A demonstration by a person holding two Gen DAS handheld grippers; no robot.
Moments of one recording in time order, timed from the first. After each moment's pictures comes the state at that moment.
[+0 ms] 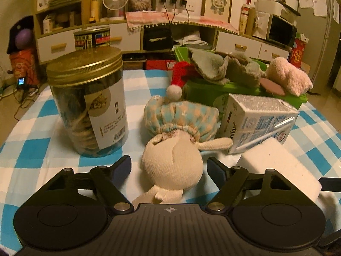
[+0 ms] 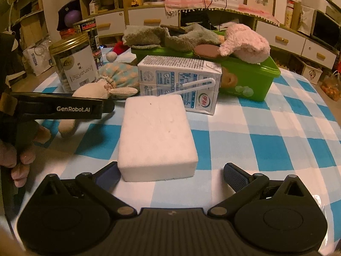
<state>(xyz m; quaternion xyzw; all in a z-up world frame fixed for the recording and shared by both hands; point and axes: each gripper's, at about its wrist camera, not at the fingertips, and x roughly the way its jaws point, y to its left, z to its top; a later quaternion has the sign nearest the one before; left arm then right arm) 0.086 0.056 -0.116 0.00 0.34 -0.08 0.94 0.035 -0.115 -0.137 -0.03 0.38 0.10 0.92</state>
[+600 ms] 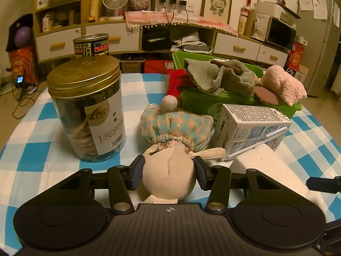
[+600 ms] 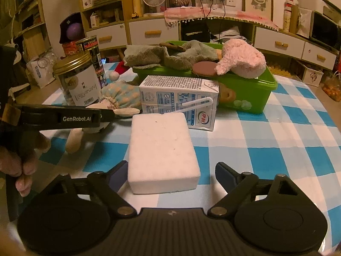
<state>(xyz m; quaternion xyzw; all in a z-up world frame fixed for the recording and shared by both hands) 0.087 0.055 -0.102 -0.01 0.34 -0.09 0.93 0.035 -0.121 -0.121 0.00 0.36 0.11 0.93</state>
